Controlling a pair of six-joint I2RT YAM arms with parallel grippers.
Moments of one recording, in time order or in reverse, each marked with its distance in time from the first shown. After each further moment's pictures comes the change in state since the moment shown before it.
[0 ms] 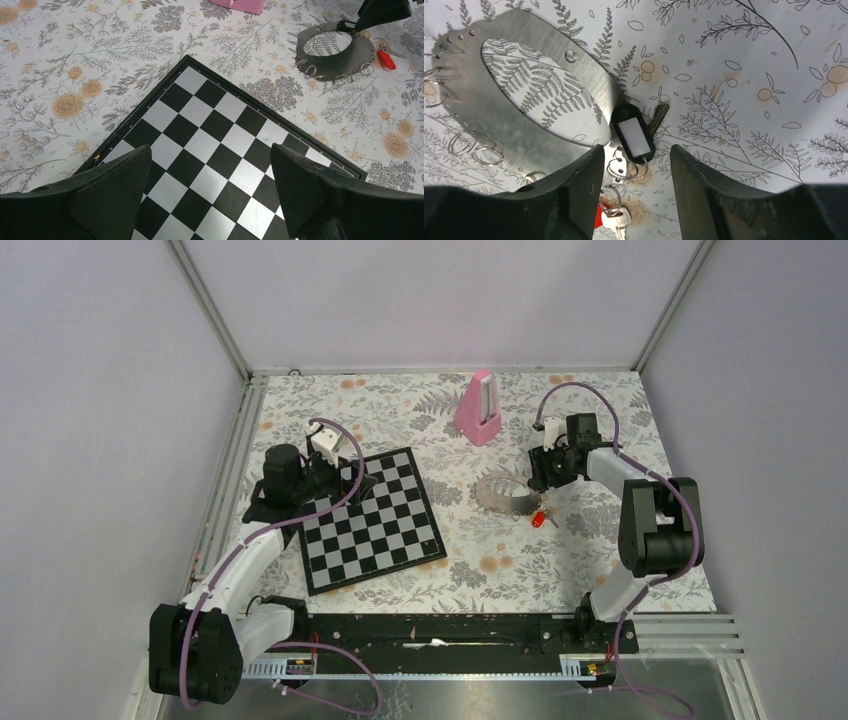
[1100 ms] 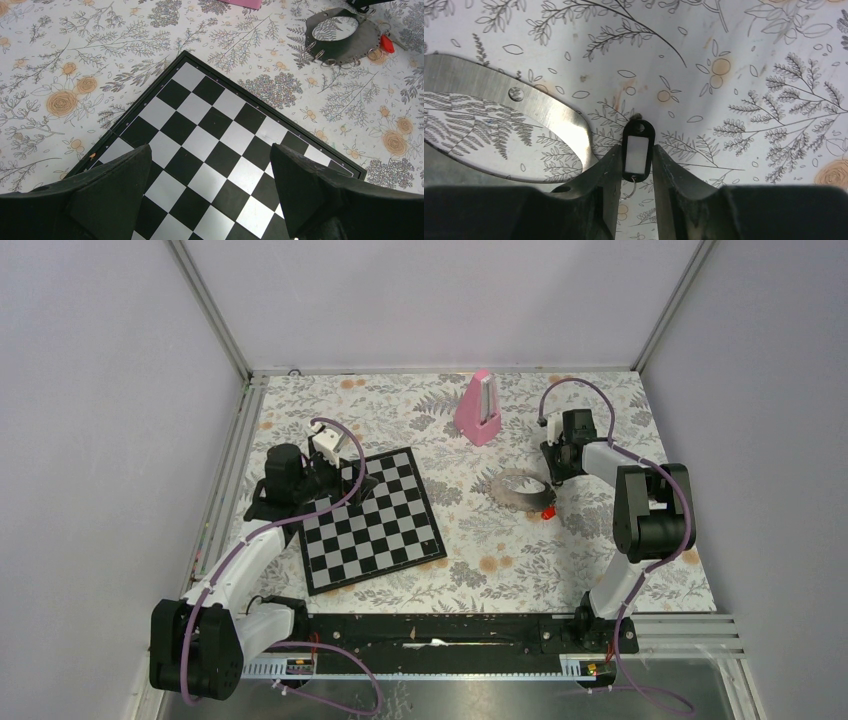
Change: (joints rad) left arm 0.000 0.019 0.000 0.000 0.008 0.000; right arm 0.000 0.072 0.041 0.071 0.278 -0.014
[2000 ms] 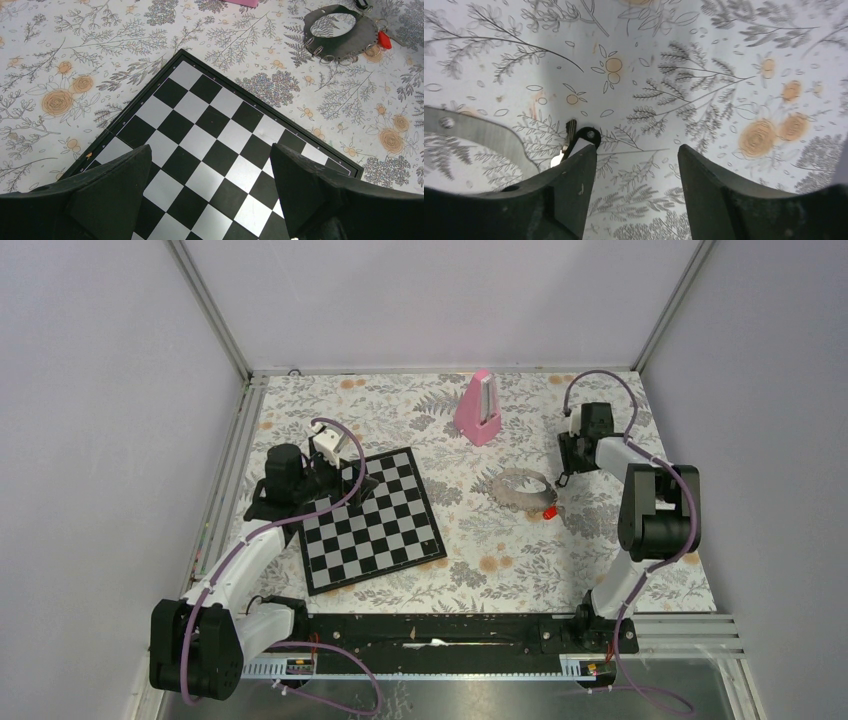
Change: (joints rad) left arm 0.000 0.001 0.005 -0.015 0.005 0.000; right arm -0.093 -0.021 0.044 -0.002 0.108 0.059
